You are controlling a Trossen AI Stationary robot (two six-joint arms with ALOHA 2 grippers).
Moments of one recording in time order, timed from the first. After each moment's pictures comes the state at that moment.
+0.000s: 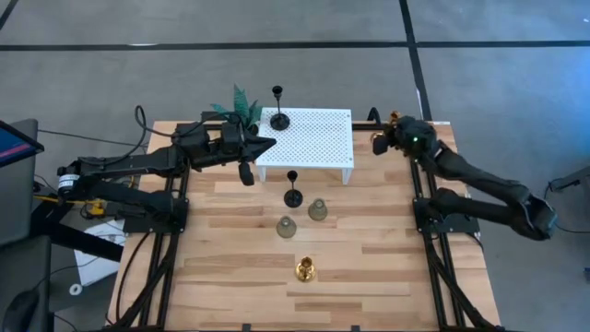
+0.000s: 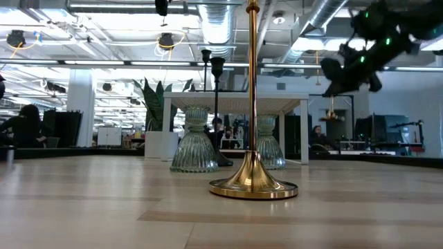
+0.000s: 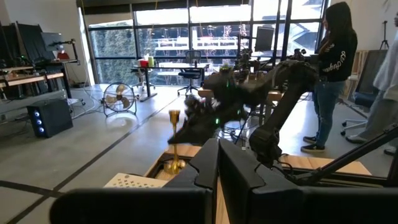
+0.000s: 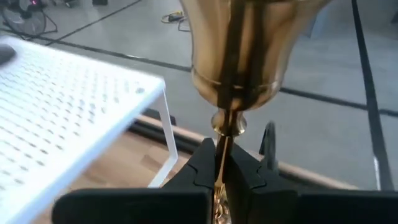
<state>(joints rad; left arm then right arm) 0.18 0.90 0.90 0.24 -0.03 0.07 -0.76 0.81 0.49 -0.09 0.31 0.18</state>
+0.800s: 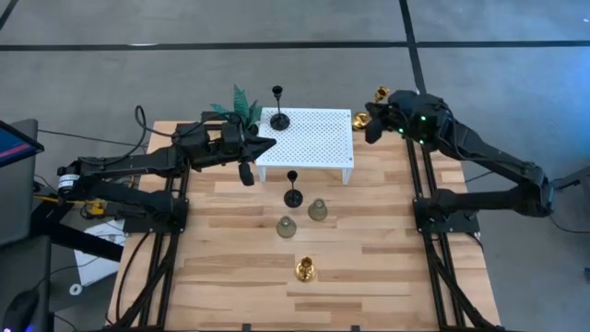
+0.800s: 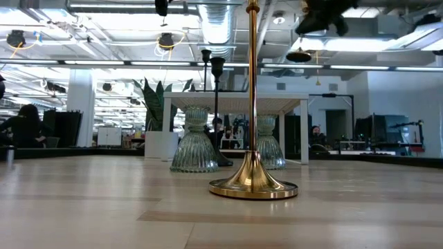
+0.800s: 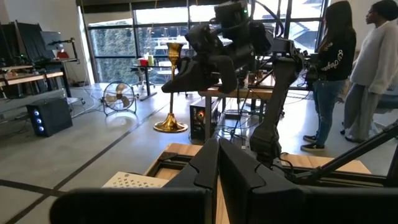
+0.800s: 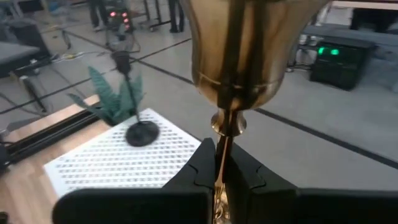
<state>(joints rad) 0.18 0.90 0.90 0.23 -0.03 0.07 -0.48 1.00 1.08 -0.37 0.31 0.15</state>
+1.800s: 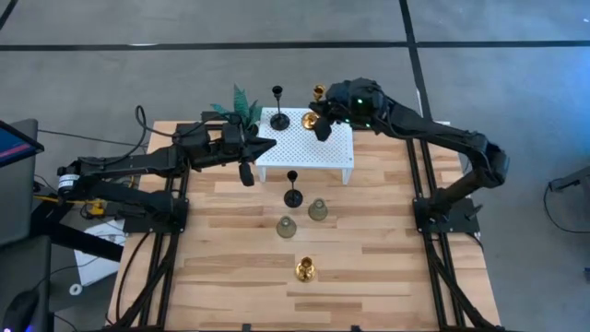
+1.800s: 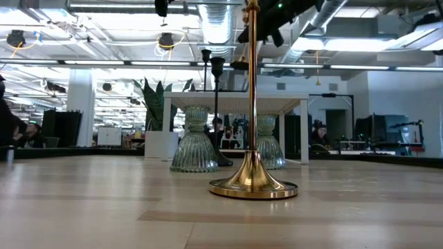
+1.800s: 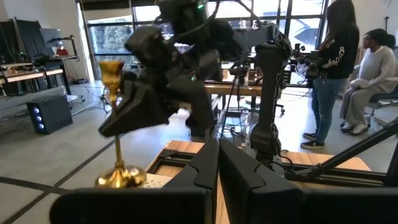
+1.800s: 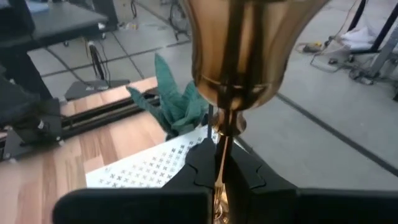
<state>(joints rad) 0.18 0.90 0.90 0.22 -0.03 0.07 -0.45 1.51 1.39 -0.22 0.06 0.03</state>
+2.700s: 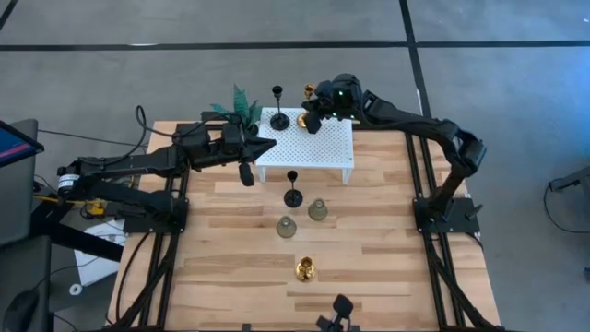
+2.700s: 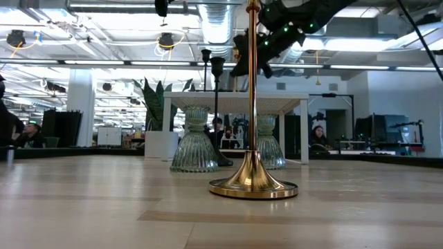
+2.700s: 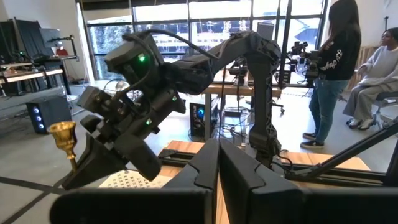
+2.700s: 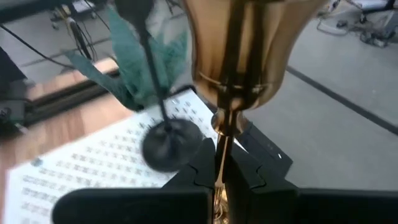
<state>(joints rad) 0.18 0.90 0.90 0.22 -0.03 0.07 -0.58 1.71 1.40 -0.12 -0.07 0.05</state>
